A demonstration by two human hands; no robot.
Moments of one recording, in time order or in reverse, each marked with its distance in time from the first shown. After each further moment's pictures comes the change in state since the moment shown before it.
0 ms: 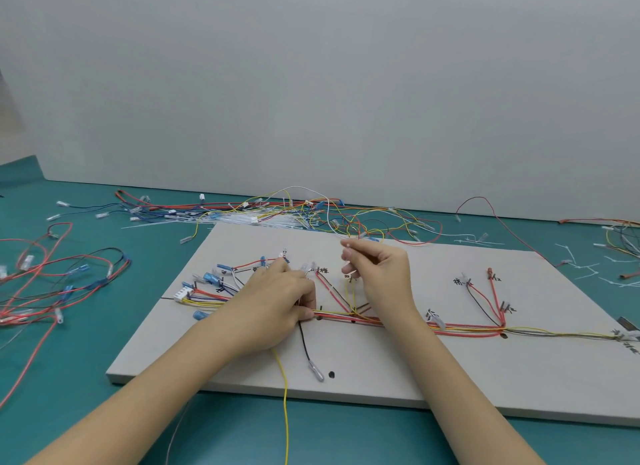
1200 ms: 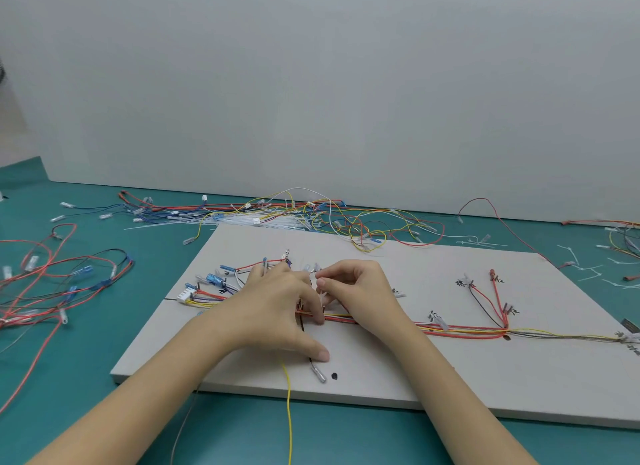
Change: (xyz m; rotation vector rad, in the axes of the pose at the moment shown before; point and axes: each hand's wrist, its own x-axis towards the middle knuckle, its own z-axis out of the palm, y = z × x) left_hand -0.002 -0.001 -0.007 -0.020 -0.099 -0.012; right_hand -0.016 0.005 0.011 -0.111 -0.328 0.085
